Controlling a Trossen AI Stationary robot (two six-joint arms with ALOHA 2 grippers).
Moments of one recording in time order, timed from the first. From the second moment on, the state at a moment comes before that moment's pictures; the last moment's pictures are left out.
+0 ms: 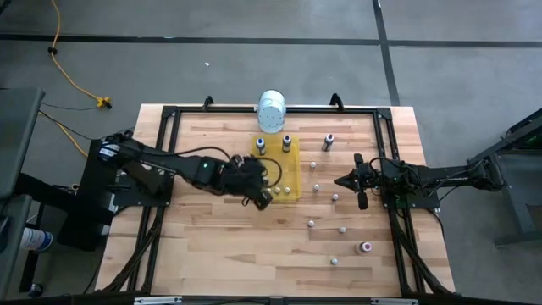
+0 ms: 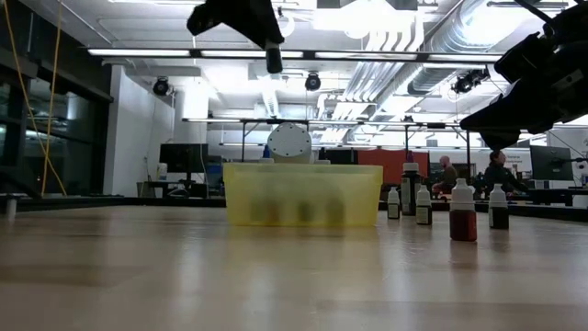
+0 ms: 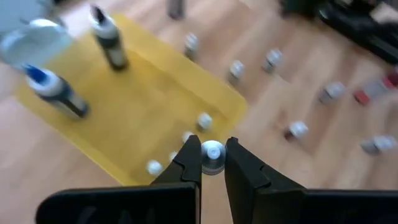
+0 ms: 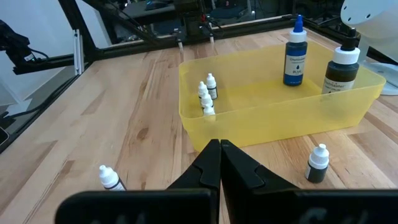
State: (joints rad) left arm -0.24 1.58 1.45 -0.77 -0.50 -0.79; right arm -0.01 0.27 0.01 0.03 0.00 0.17
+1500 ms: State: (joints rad) left arm 0.08 2.03 1.45 -0.36 -0.21 -0.35; right arm -0.01 0.27 0.01 0.03 0.00 0.17
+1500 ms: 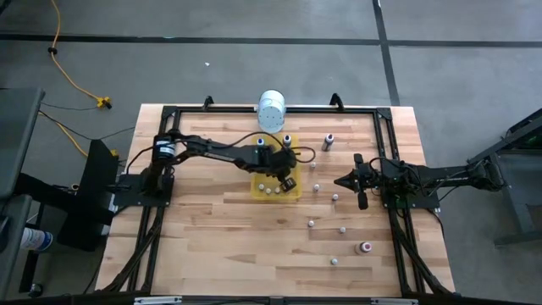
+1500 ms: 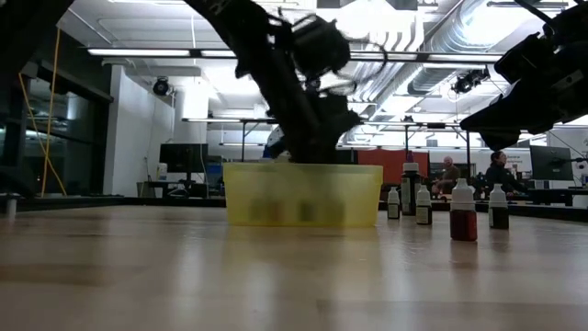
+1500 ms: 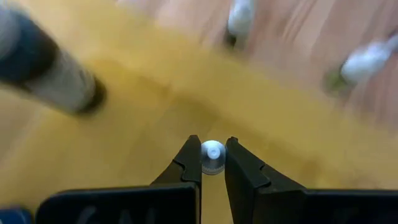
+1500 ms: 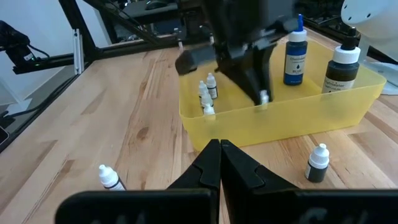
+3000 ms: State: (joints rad) left arm 0.08 1.89 1.45 -0.39 -0.24 -0.24; right arm -0.01 0.27 0.01 0.03 0.00 0.17
